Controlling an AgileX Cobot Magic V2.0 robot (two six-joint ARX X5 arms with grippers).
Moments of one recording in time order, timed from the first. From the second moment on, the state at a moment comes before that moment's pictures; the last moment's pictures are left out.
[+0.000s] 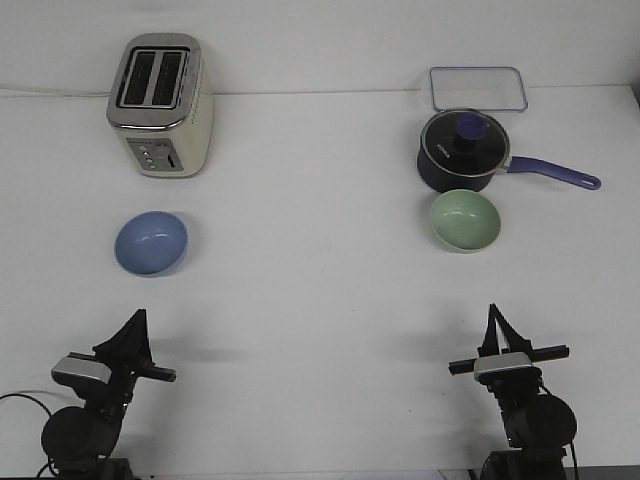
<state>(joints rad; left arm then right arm) -0.02 0.01 0.03 0.17 0.16 -0.09 0.01 0.00 0.01 0.01 -0.05 -0.29</state>
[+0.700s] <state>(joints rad) -0.02 0.01 0.03 0.17 0.16 -0.09 0.01 0.00 0.01 0.01 -0.05 -0.29</state>
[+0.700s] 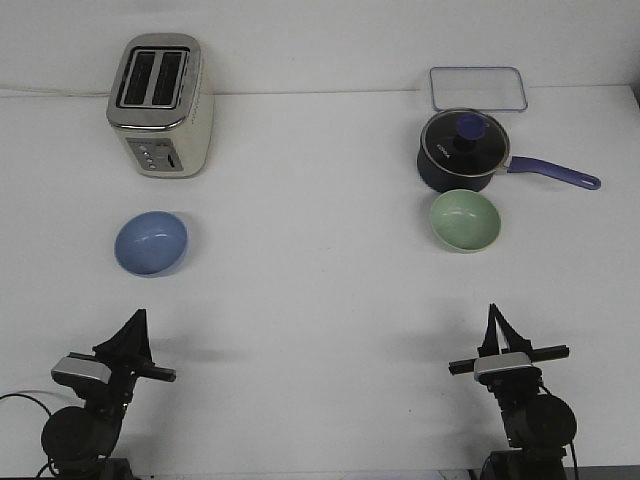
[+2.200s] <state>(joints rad) -0.02 0.01 0.03 0.17 0.16 -0.09 -0.05 1.46 1.27 -0.67 0.07 0.20</state>
